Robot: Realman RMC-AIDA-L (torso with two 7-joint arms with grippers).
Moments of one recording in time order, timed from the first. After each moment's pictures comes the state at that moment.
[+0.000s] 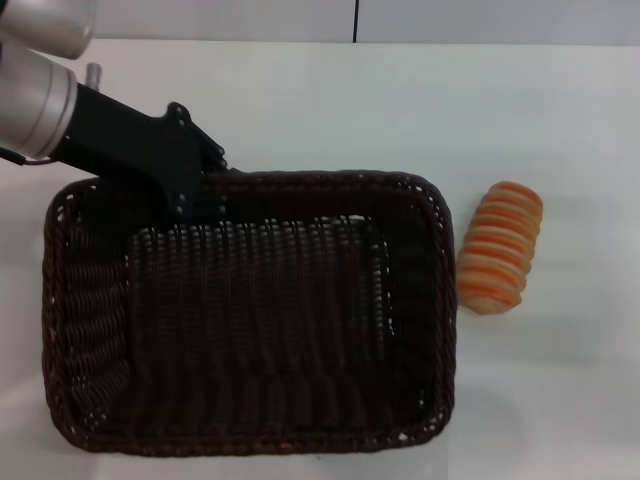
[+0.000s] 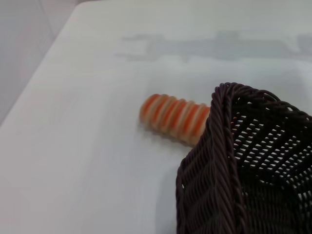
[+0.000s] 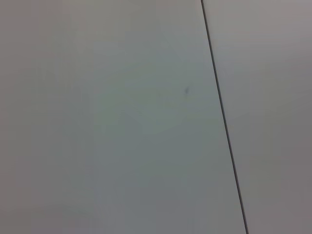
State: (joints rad) left arm -0.63 -2.03 -2.13 -1.28 2.27 -1.74 1.51; right arm -0.03 2.08 1.33 0.92 -2.72 -1.00 0.03
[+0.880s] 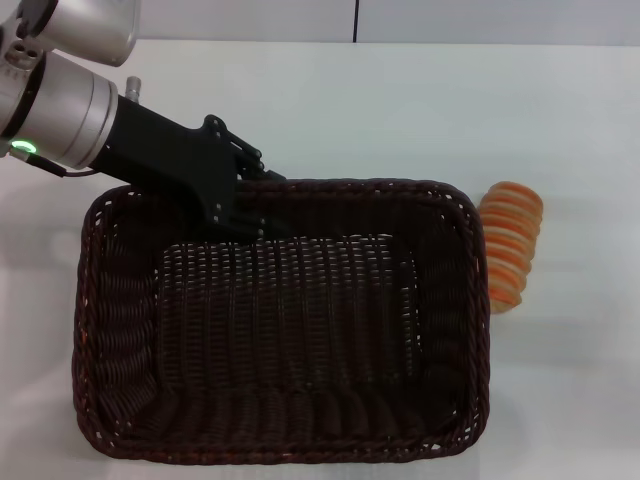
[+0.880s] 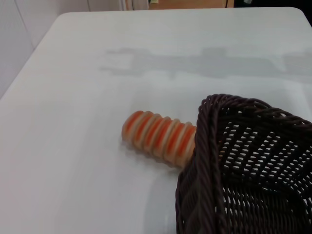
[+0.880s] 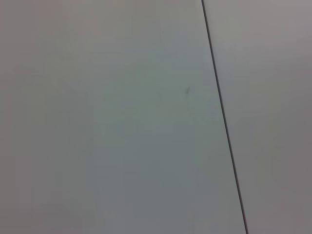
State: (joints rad) left arm -0.65 -2.06 -2.11 -1.23 2.26 -1.72 1.49; right arm -0.04 2.08 1.32 0.92 -2.72 -1.00 0.03
